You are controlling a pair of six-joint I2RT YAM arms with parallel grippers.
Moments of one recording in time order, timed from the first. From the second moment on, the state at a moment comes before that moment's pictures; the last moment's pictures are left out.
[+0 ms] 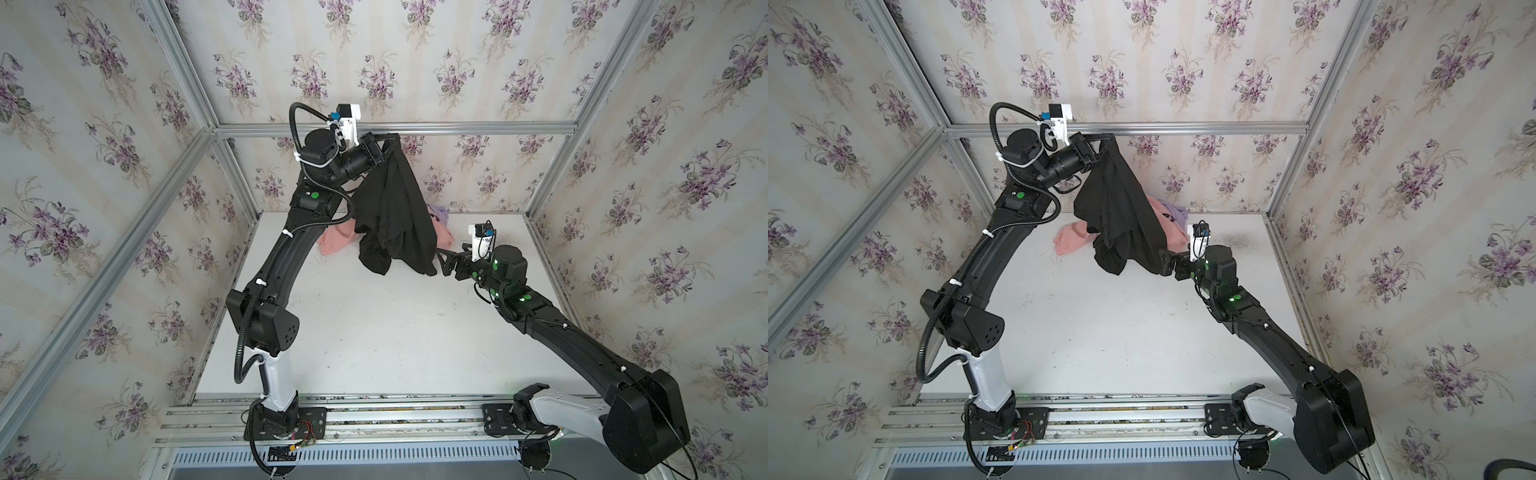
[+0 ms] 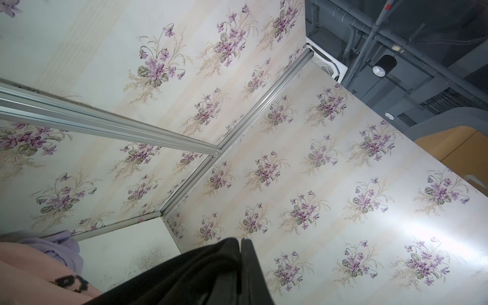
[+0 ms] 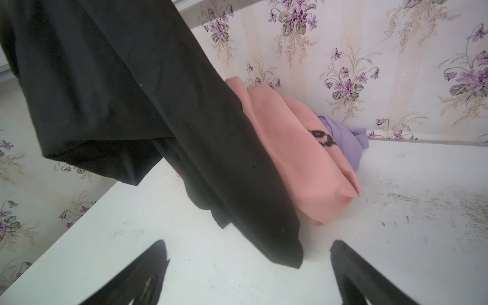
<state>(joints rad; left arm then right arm) -0.34 1.91 2.16 0.01 0.57 -0.90 0.37 1.17 0.79 0.14 -0.14 0.25</state>
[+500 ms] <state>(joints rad) -0.34 1.86 2.15 0.11 0.55 -0.92 0.37 1.14 0.78 0.16 -0.15 0.23</state>
